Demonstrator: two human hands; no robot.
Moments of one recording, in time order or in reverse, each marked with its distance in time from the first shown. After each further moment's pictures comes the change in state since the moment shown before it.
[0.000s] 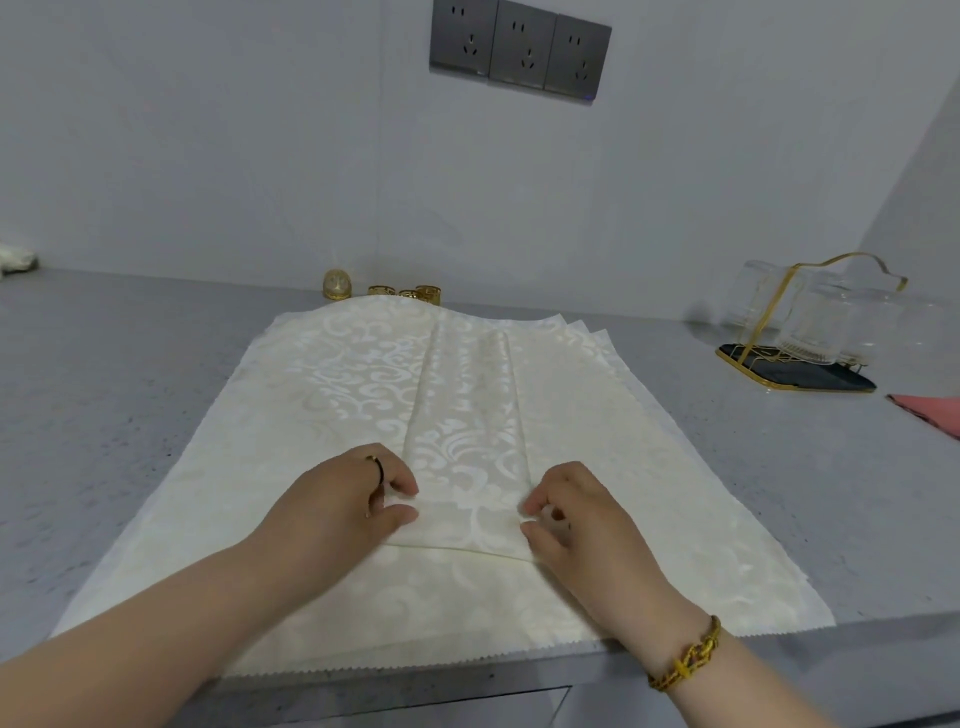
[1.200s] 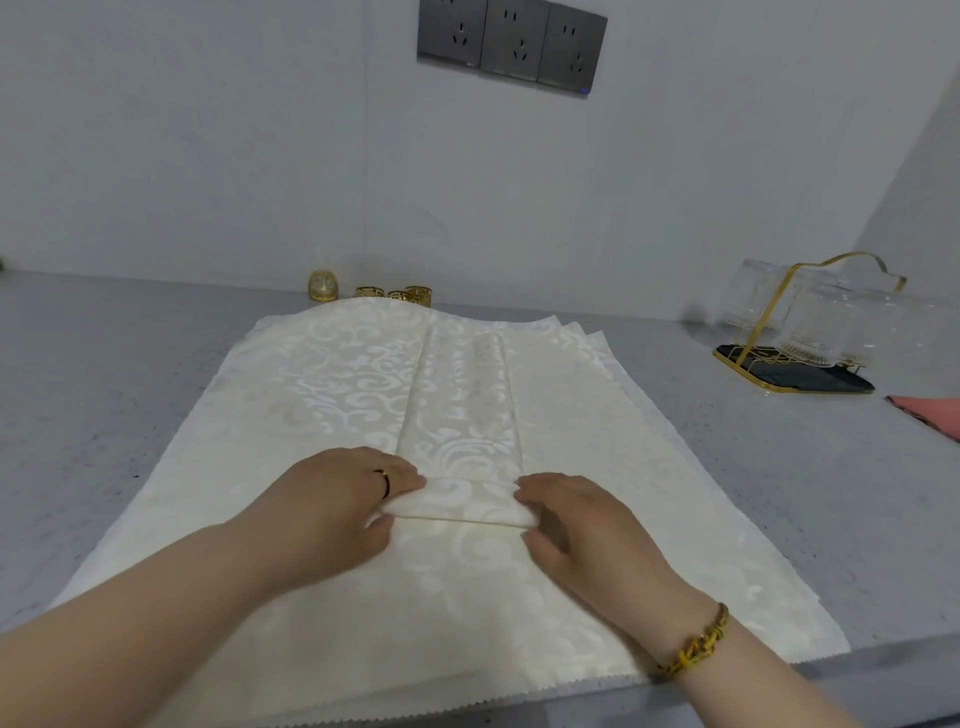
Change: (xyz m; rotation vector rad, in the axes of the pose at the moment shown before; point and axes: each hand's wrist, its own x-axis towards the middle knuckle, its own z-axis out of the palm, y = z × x) left_hand 0.033 -0.019 -0.003 0.578 -0.138 0.293; right_hand 0.018 0.021 0.000 -0.303 -0.005 -0.131
